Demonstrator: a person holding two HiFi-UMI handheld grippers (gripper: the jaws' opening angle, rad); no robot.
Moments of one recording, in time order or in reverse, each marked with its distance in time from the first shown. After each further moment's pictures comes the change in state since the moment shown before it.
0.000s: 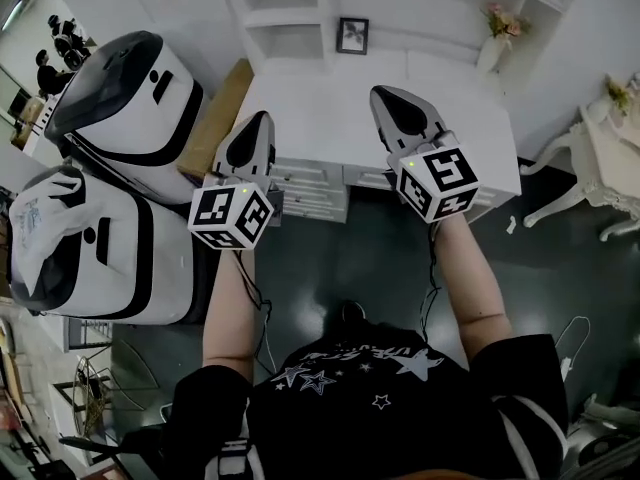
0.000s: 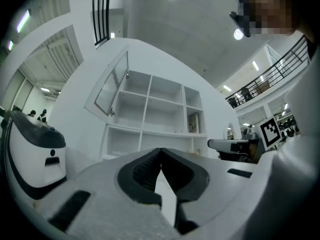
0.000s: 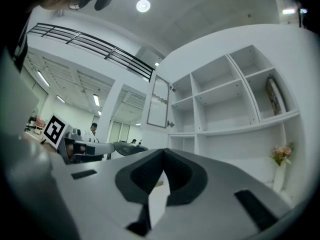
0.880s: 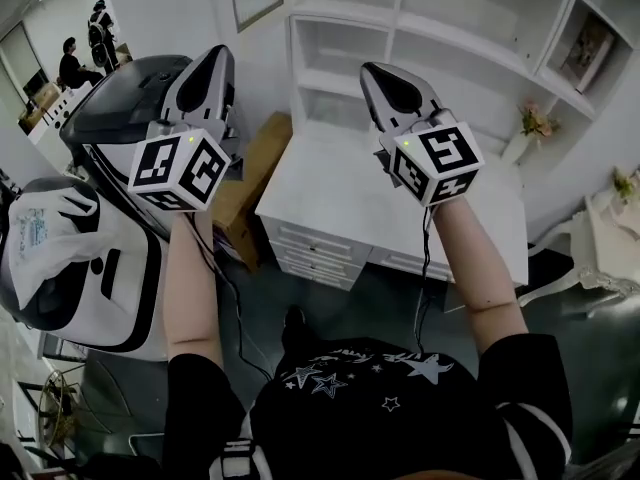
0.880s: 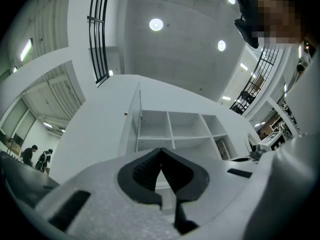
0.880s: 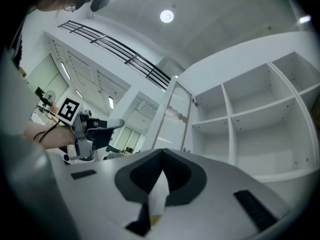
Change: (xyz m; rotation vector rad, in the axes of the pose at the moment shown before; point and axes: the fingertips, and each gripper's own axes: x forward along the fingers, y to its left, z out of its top) left arm 0.038 0.184 0.224 0.183 -0.361 0.079; right arm 0.207 0.052 0.125 -0.192 -0.178 0.142
